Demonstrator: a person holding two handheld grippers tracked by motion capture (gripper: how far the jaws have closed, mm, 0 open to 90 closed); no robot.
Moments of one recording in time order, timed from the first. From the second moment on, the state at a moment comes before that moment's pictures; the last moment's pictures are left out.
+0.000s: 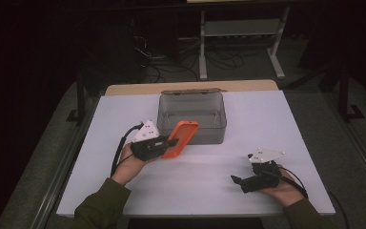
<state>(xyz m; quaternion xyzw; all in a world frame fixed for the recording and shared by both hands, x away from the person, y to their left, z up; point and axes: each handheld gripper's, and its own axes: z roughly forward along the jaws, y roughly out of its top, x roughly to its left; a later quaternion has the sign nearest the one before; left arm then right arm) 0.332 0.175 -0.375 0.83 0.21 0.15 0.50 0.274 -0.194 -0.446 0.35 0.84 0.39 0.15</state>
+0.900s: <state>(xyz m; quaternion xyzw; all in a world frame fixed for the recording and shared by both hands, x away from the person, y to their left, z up) 0.363 0.170 -0.315 0.82 0.19 0.13 0.53 0.274 -0.195 -0.446 0.35 0.84 0.40 0.15</state>
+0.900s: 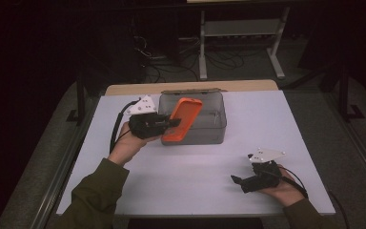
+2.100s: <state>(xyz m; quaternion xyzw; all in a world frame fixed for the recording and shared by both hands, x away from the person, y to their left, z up) 0.428 0.156 -0.283 0.83 0.24 0.14 0.47 0.273 -0.195 -0.445 0.34 0.84 0.40 0.15</state>
